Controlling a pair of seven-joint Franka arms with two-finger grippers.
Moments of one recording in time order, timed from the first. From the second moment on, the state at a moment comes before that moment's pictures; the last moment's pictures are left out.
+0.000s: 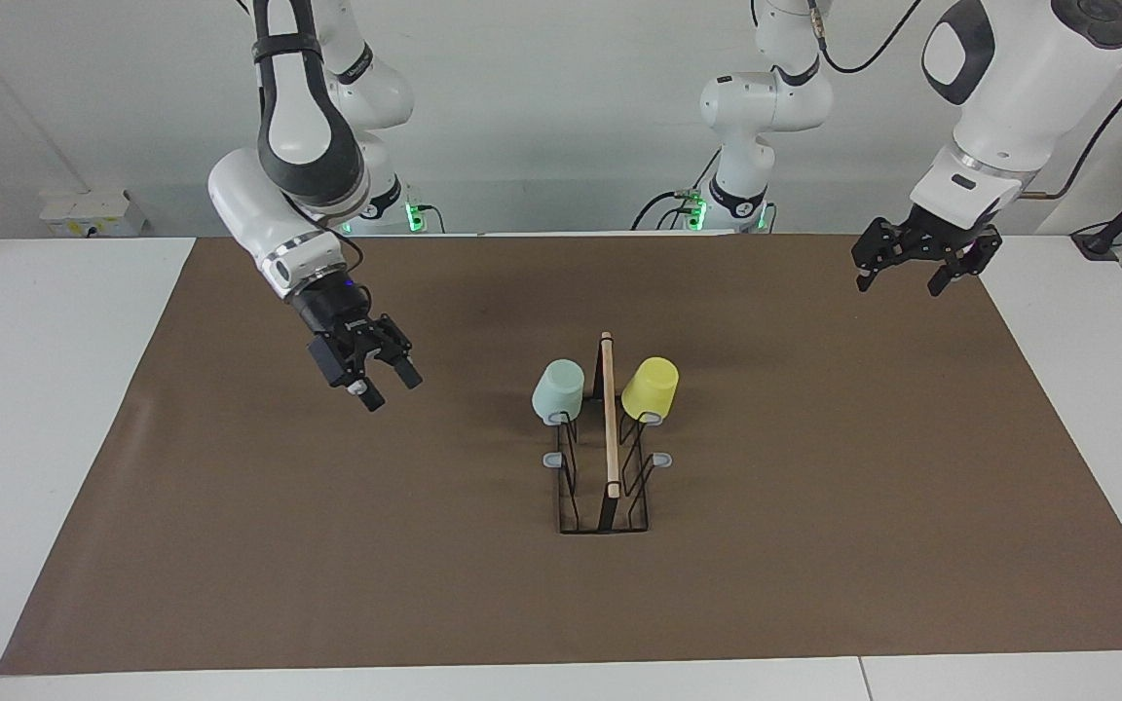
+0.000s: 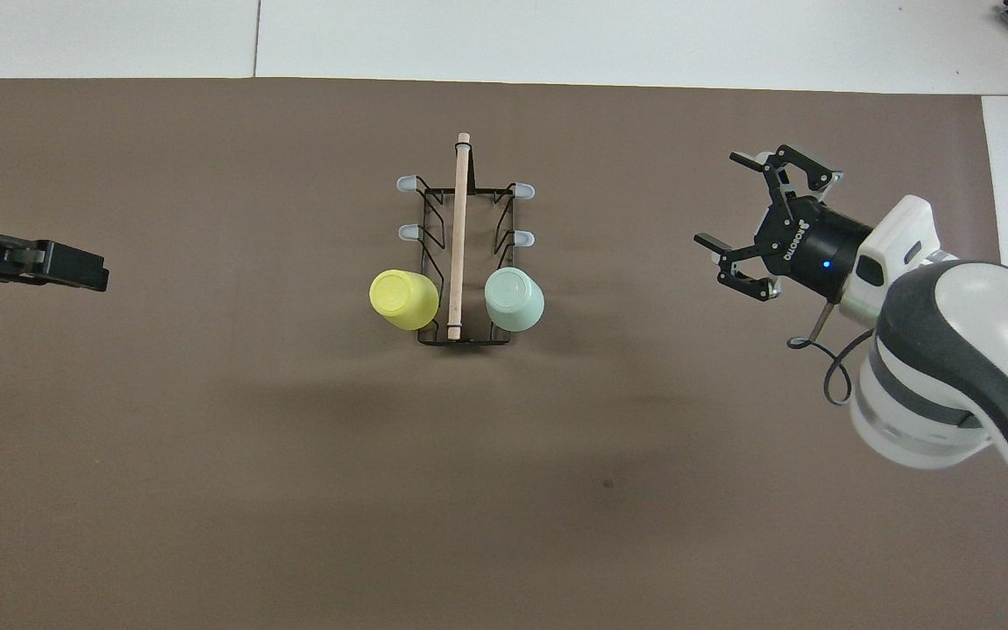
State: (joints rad) left arm -0.07 -0.01 0.01 -1.66 -0.02 1.67 0.10; right arm -0.06 0.03 0.12 -2.07 1.20 2.44 -2.32
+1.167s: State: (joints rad) left arm -0.07 -0.01 0.01 -1.66 -0.02 1.67 0.10; right arm -0.16 0.02 0.13 -1.95 0.47 2.12 -0.87
